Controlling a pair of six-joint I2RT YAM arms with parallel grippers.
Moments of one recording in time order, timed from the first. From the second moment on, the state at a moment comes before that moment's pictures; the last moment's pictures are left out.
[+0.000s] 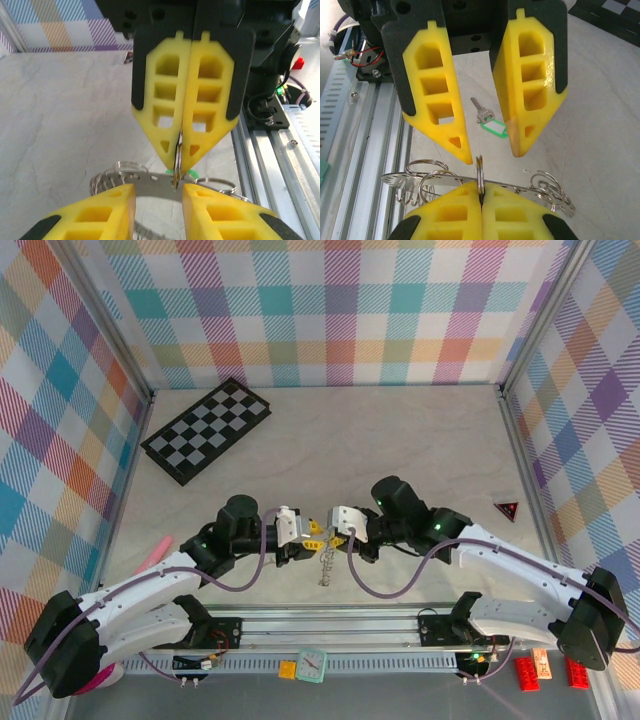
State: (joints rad) left arm -0.75 0.96 0.48 0.12 0.61 0.32; right arm 0.89 1.09 0.83 -0.44 -0.46 -0.50
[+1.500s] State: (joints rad) left arm -0.76 0.98 0.50 0.10 0.64 0.34; right arm 0.88 1.07 0.82 -0.47 -0.46 -0.47
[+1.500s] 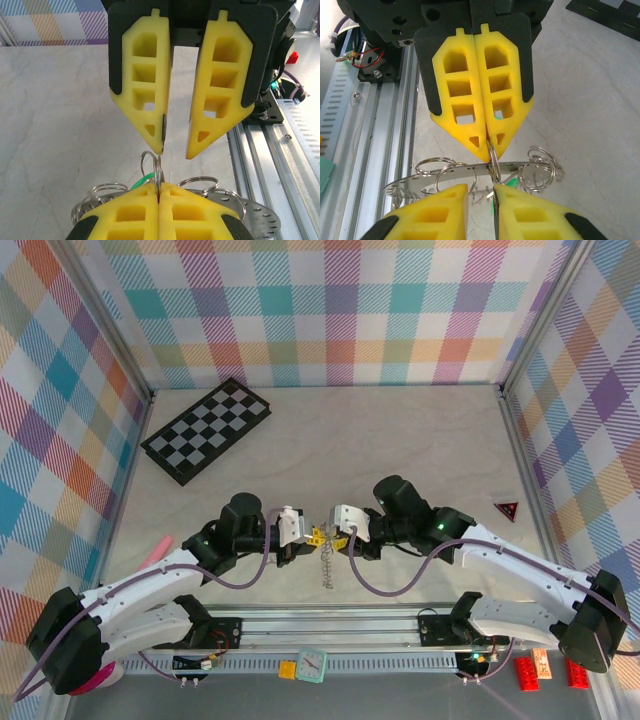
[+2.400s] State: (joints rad) left arm -0.76 0.98 0.50 0.10 0.67 0.34; right arm 0.88 1.11 0.83 -0.48 -0.40 -0.53
